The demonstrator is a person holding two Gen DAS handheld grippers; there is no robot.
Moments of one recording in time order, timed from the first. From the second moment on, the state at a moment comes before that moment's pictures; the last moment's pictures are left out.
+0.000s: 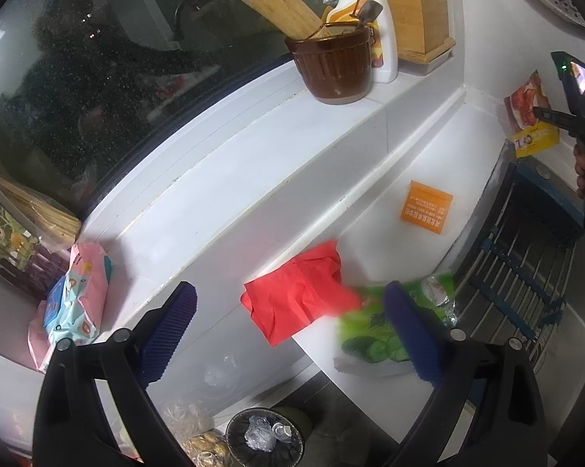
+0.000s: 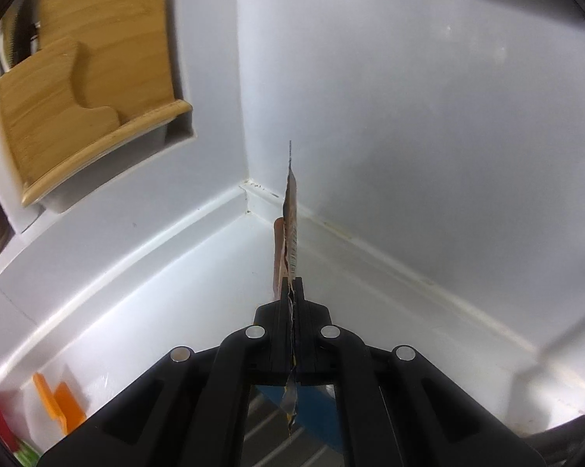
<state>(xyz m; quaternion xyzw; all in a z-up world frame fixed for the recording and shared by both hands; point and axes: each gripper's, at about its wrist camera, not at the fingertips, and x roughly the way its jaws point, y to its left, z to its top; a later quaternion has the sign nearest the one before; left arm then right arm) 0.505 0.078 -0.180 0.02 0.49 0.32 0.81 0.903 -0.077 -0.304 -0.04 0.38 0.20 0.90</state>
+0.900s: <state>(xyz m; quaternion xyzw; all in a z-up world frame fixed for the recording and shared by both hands) 0.596 0.054 -0.221 0.01 0.49 0.23 0.84 0.770 -0.167 -0.191 -0.06 0.32 0.24 0.92</state>
